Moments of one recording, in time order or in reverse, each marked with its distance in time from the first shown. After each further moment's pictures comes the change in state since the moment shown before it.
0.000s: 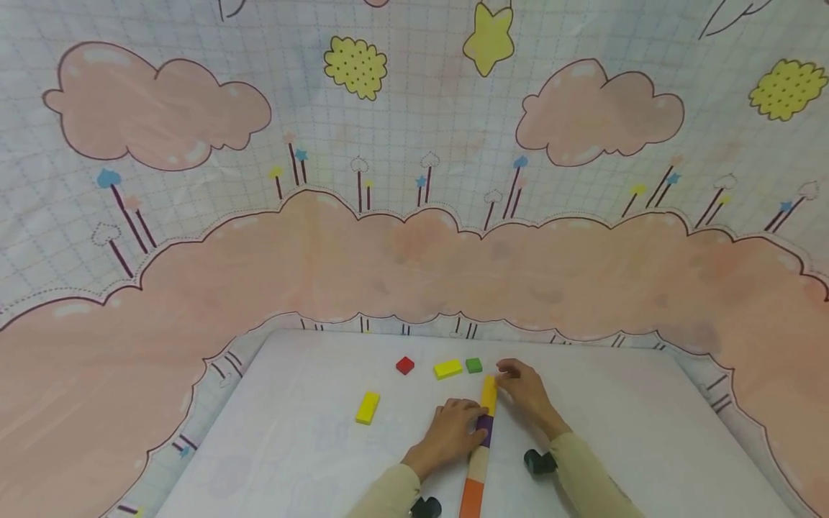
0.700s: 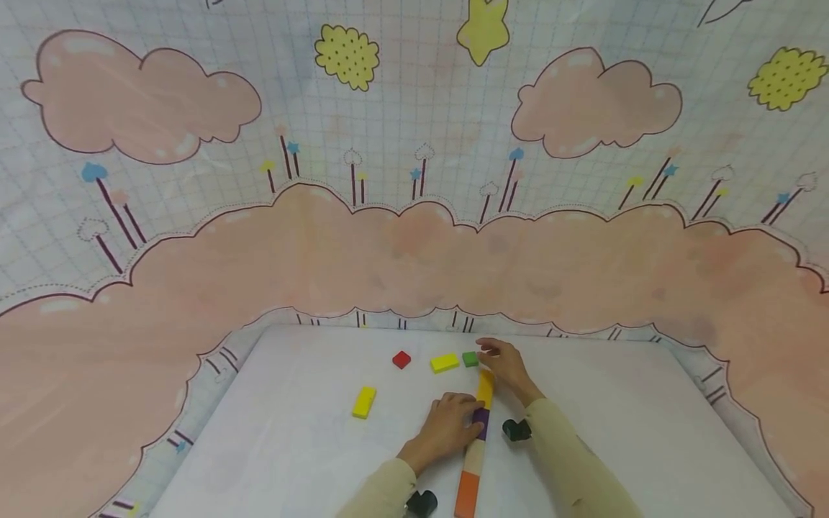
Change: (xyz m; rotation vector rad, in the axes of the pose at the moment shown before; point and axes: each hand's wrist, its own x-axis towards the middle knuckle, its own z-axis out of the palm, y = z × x) left_hand 0.000 0.000 0.002 0.002 -0.014 -0.003; right_hand 0.032 -0.023 0.015 0.006 -0.027 0.015
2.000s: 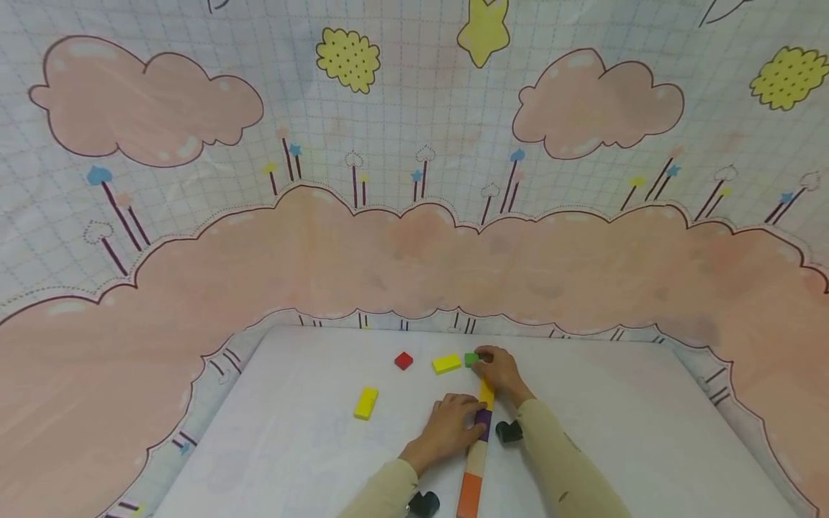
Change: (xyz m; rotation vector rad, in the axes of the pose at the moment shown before) left_hand -0.001 -0.001 -0.001 -0.033 -0.005 -0.008; right_hand 0.005 0.006 0.018 -0.042 -0.033 0.058
